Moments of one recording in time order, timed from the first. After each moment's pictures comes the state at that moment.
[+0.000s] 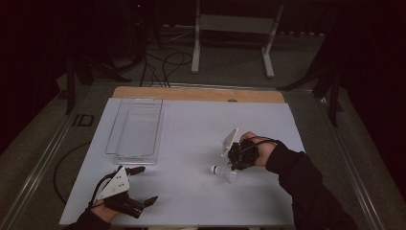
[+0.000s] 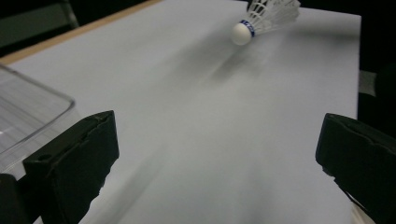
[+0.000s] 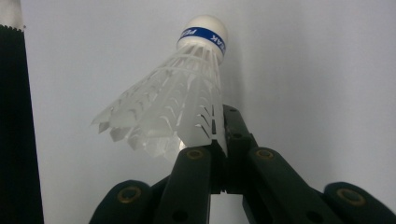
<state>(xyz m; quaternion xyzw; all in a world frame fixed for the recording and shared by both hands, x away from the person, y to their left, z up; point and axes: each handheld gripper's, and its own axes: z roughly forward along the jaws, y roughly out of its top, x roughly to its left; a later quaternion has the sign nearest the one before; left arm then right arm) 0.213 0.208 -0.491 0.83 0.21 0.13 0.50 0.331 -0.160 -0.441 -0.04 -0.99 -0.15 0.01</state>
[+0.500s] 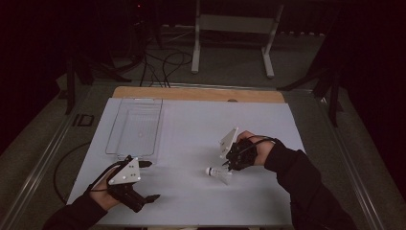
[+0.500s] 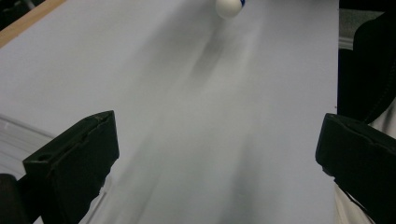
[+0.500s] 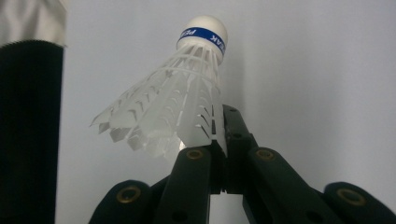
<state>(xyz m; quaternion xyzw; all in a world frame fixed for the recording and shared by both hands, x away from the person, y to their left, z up) 0.238 0.191 -0.454 0.89 0.14 0.09 0.42 0.326 -0.153 -0.427 0.00 -0.98 -0.19 0.02</state>
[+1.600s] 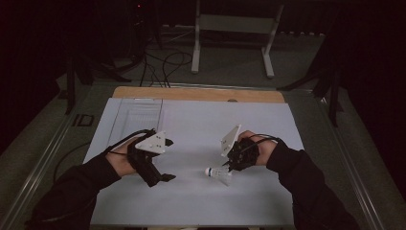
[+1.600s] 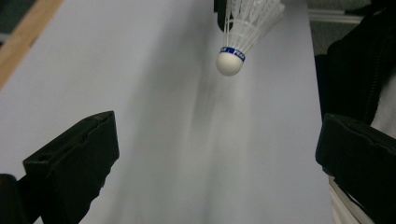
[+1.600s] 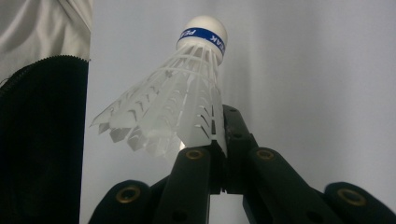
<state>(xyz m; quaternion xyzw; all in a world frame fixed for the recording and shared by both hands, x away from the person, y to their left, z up) 0.292 0.135 -0.388 0.93 0.05 0.05 0.36 0.324 -0.156 -0.418 -0.01 -0.98 -0.21 0.04</state>
